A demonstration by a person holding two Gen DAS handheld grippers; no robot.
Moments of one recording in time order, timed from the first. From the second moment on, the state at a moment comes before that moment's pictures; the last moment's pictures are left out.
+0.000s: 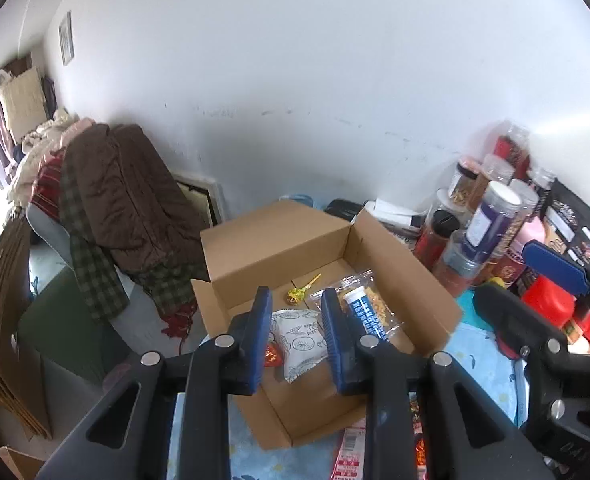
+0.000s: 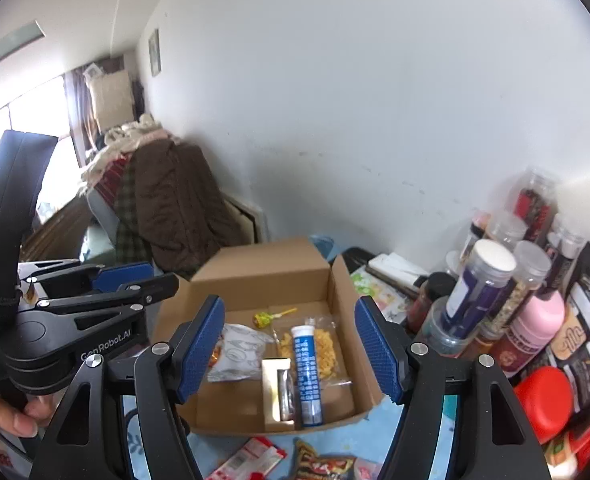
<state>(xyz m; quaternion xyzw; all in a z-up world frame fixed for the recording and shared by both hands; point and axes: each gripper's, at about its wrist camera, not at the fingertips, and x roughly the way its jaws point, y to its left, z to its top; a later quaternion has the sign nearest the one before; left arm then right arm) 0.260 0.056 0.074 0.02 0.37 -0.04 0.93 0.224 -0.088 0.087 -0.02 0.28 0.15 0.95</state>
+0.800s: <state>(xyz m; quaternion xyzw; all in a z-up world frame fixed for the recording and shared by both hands) 0.132 0.047 0.073 0.04 0.33 -0.11 0.94 0.087 -0.120 0.073 0.00 0.26 0.12 0.96</state>
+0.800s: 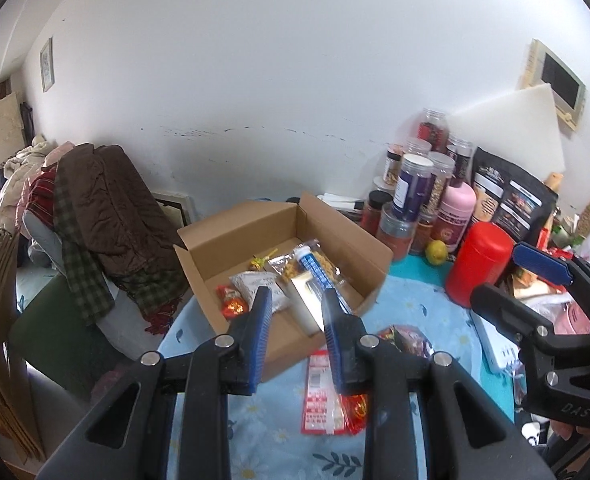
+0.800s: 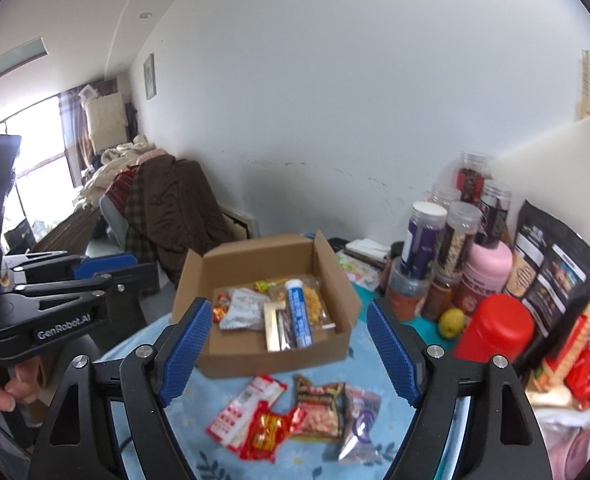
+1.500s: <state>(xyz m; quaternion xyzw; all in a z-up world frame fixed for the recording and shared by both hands) 0.097 0.026 0.003 0.05 0.37 -0.16 0.91 0.035 -0.131 0.006 0.02 0.30 0.10 0.95</state>
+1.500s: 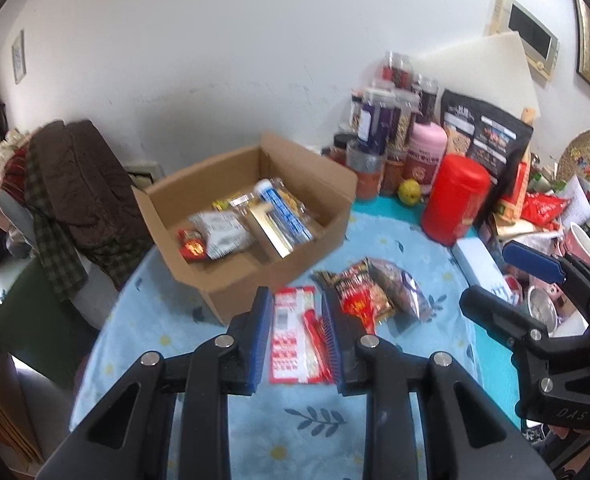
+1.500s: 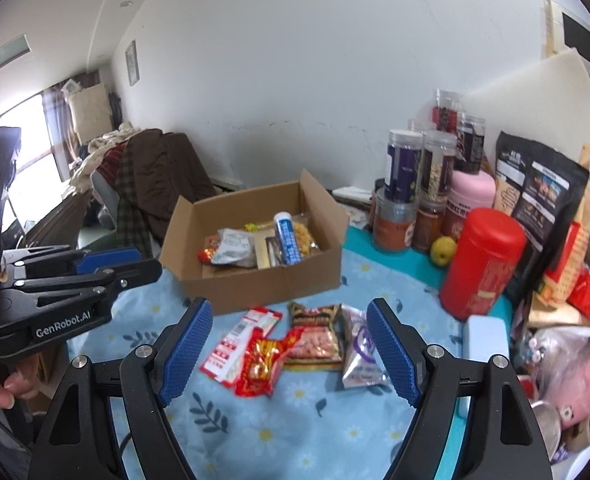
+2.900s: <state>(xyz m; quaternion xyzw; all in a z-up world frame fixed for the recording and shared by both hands) 0.168 0.059 -0.123 0.03 0.47 -0.12 0.88 0.123 -0.105 -0.129 0.04 0.43 0.16 0.89</state>
